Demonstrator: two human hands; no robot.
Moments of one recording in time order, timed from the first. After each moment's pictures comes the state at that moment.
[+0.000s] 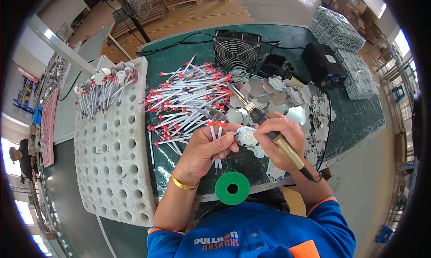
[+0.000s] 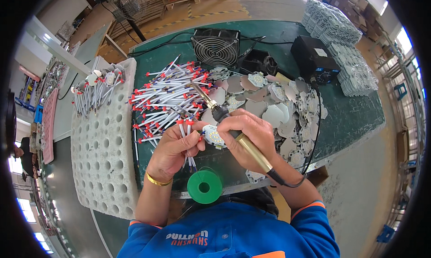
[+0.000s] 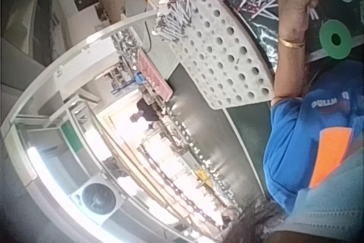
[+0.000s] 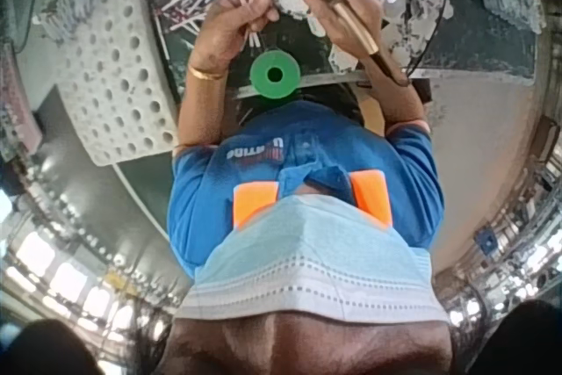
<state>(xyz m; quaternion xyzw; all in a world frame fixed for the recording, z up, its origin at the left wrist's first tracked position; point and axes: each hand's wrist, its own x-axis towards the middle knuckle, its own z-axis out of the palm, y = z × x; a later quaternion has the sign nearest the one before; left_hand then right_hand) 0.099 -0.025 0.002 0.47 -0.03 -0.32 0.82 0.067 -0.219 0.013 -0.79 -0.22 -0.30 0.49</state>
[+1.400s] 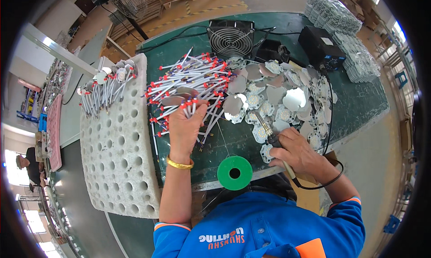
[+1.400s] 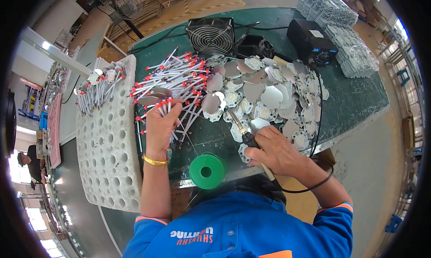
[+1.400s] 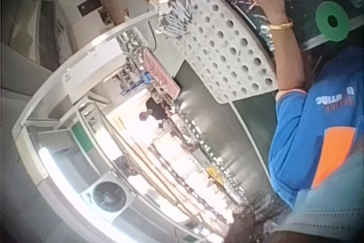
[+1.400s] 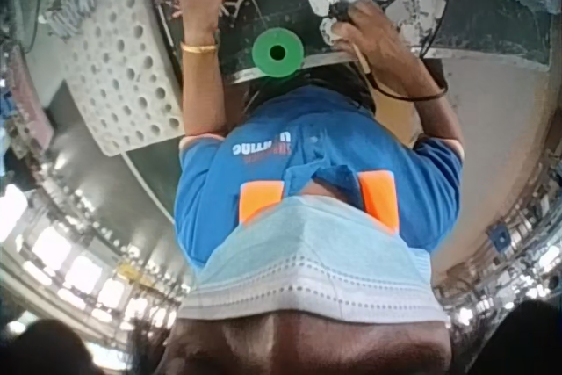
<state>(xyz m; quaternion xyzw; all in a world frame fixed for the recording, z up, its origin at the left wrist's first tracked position) 0.119 -0.009 -0.021 0.71 0.01 -0.07 0.70 0.000 -0.273 -0.023 -0.90 -0.36 -0.09 0.22</state>
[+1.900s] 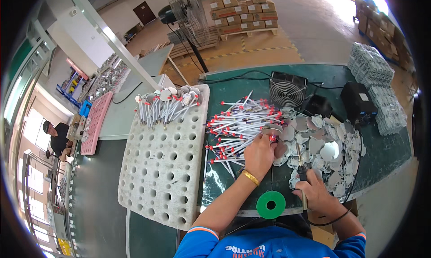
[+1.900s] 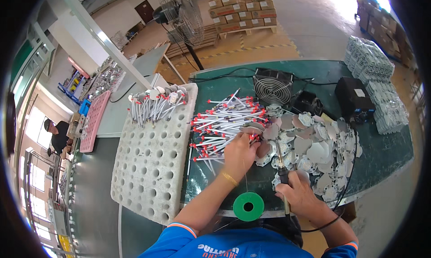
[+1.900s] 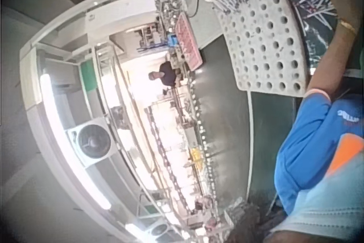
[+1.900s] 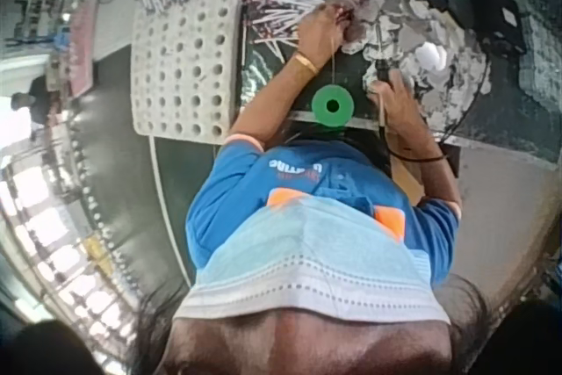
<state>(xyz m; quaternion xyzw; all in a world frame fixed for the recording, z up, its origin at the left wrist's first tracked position) 0.128 -0.057 -0.045 0.92 -0.12 0.14 0.33 0.008 -0.249 -0.037 -0.89 -0.31 -0.12 0.31</state>
